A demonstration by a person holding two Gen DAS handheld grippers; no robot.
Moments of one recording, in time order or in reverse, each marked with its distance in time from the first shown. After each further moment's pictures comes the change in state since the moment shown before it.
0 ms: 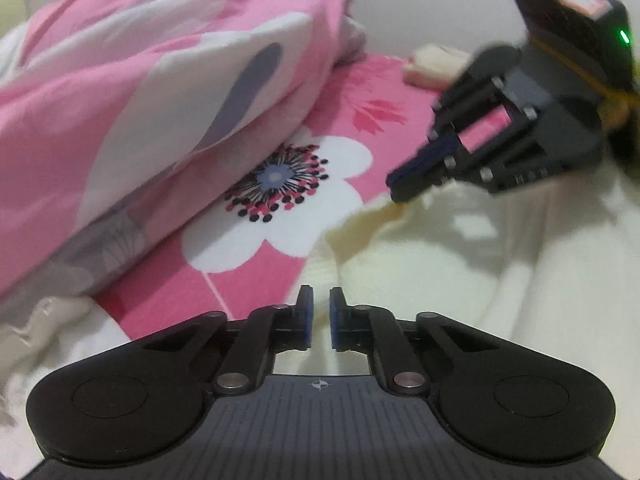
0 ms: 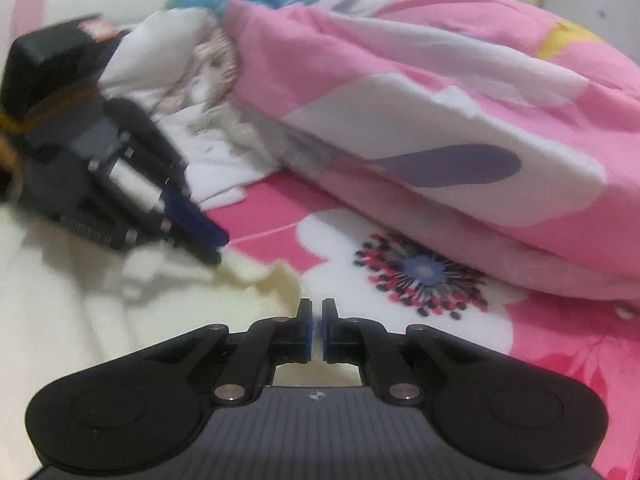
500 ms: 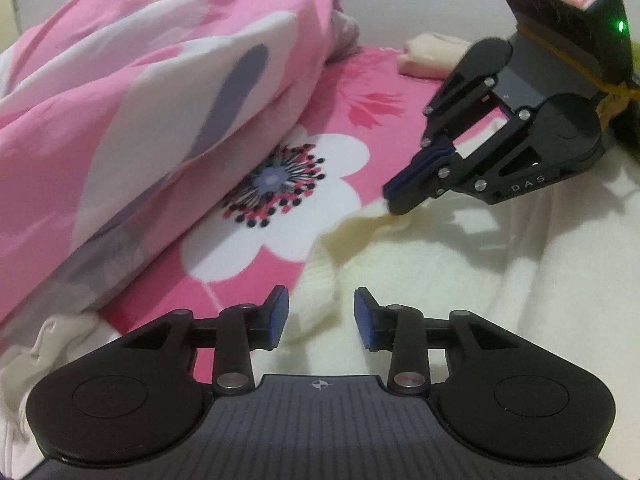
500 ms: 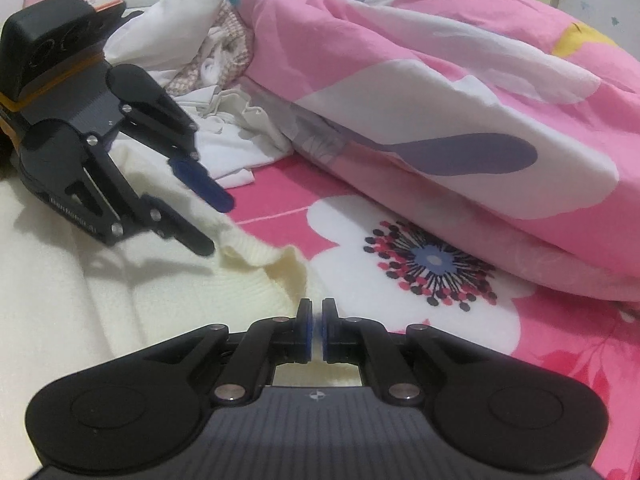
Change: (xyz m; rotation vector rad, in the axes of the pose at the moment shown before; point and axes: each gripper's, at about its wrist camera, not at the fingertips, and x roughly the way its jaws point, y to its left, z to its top) left arm 0.018 -0.011 0.013 0.029 0.023 0.026; right arm 0.009 0.005 -0.003 -0.009 0.022 -0.007
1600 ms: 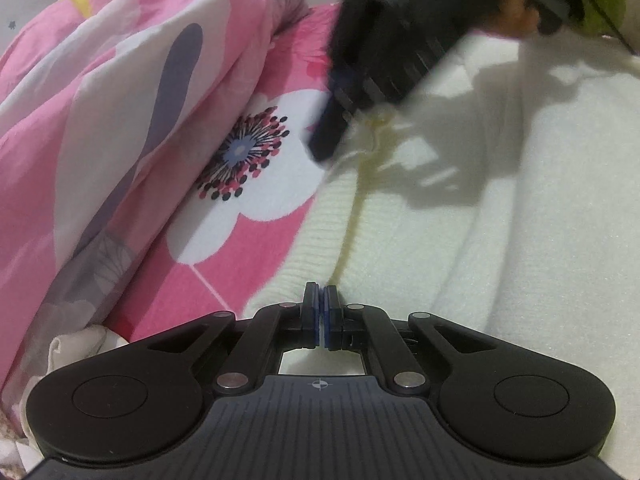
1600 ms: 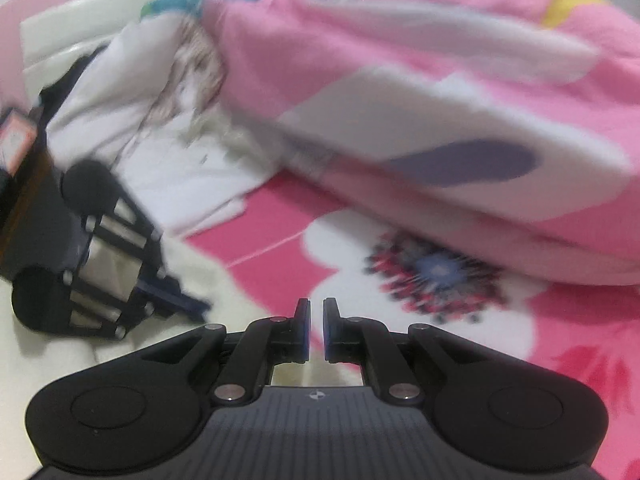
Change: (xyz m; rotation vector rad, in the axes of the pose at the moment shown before) left arm 0.002 -0.008 -0.022 0.213 0.074 0.022; right arm 0.021 -0.011 0.034 0.108 0.101 0.076
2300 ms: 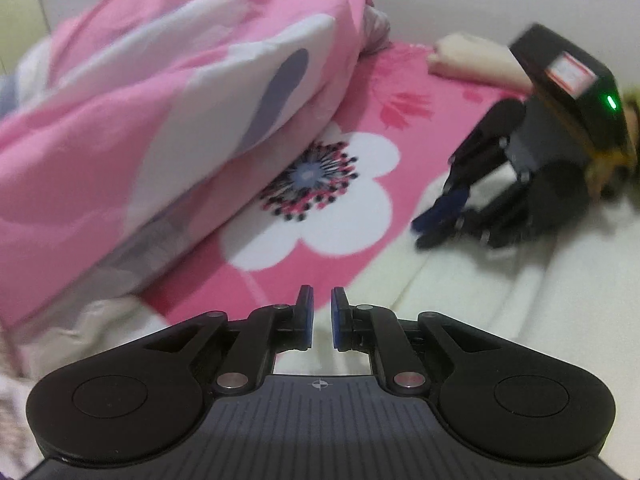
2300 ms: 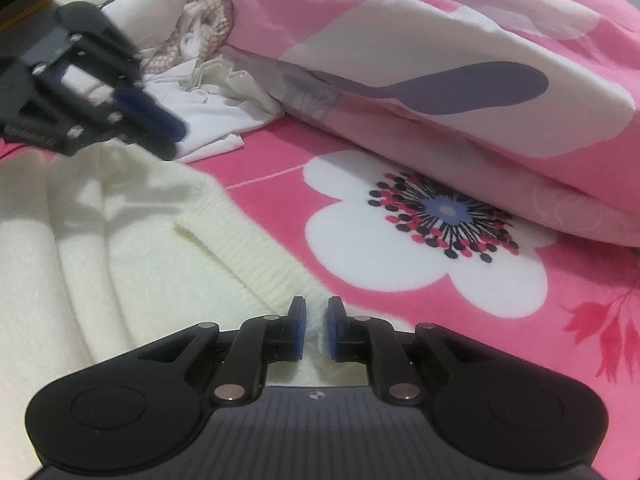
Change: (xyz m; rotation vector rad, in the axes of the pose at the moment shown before) left arm -0.021 0.026 0.022 -0.294 -0.028 0.014; right arm 0.008 0.004 -0.050 -0.018 -0.023 -0.058
